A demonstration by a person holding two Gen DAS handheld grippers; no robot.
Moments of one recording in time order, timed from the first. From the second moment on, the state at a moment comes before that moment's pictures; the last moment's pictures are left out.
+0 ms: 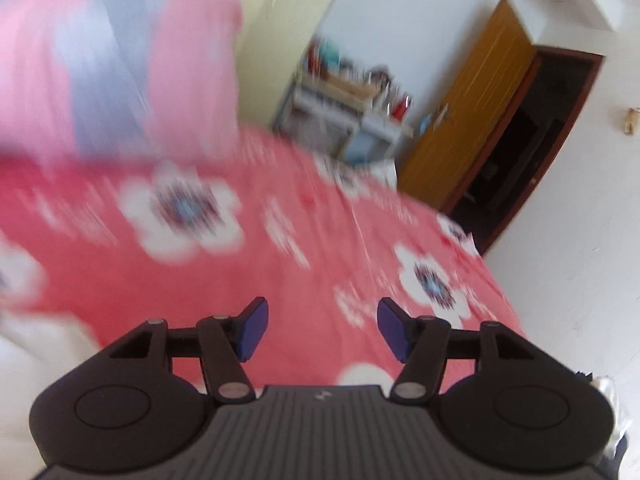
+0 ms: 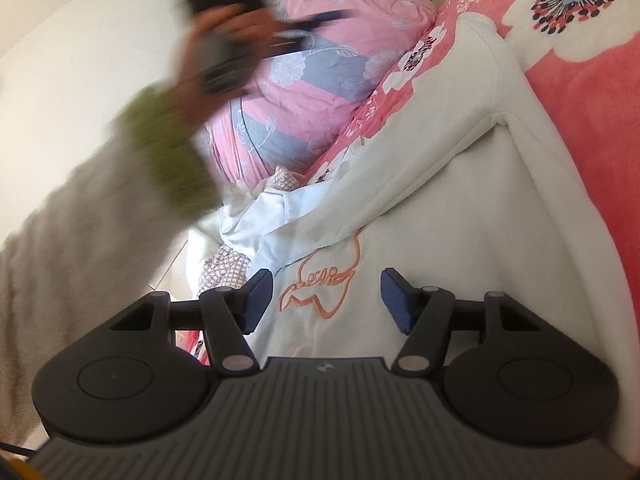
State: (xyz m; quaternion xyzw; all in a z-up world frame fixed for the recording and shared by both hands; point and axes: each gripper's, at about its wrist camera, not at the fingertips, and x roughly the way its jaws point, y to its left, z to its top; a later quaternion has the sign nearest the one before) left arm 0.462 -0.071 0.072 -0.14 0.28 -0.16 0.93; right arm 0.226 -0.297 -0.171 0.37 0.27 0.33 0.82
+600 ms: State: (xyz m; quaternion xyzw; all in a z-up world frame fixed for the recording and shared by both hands) left arm 0.262 0.105 -0.017 0.05 0.36 -0.03 0.93; right arm 0.270 -0.247 -0.139 -0.11 0.32 0.09 0.94
